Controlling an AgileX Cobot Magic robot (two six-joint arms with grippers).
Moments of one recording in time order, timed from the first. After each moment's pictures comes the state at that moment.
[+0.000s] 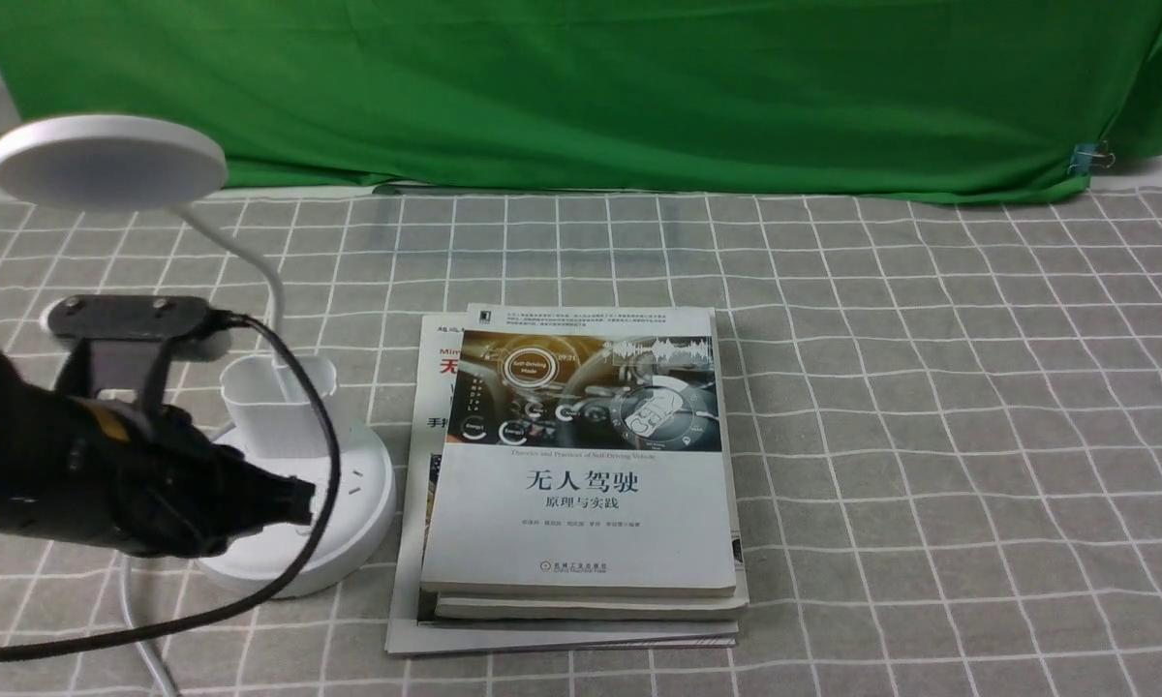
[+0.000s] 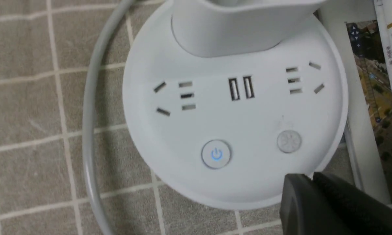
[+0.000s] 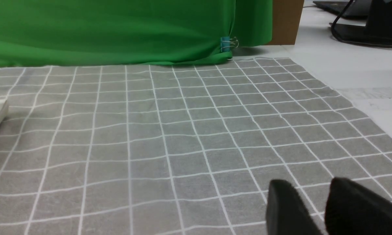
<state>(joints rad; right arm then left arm) -0.12 0.00 0.01 -0.16 0.23 0.11 -0.22 1.35 -0.70 -0.09 0.47 0.01</state>
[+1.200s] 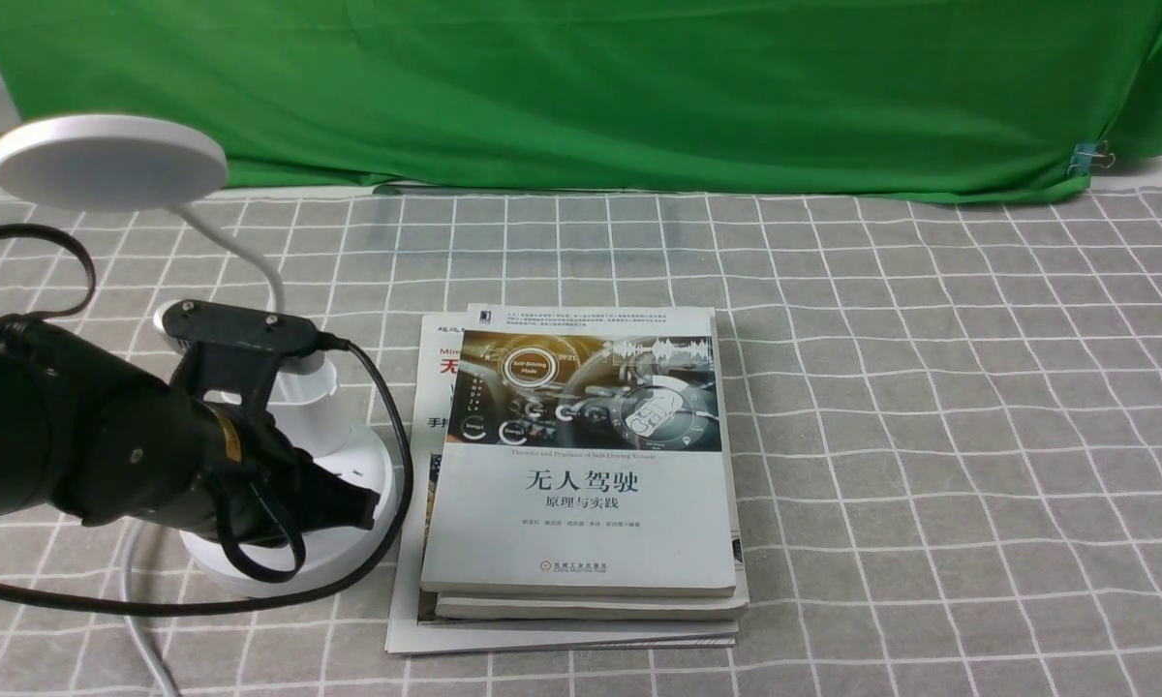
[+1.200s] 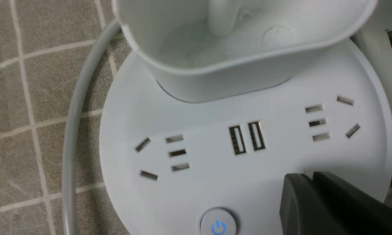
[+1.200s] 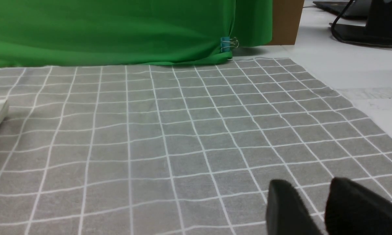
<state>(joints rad) -0.12 0.00 0.01 -0.16 0.23 0.11 -0.29 1.53 -0.74 0.14 0.37 -0.18</state>
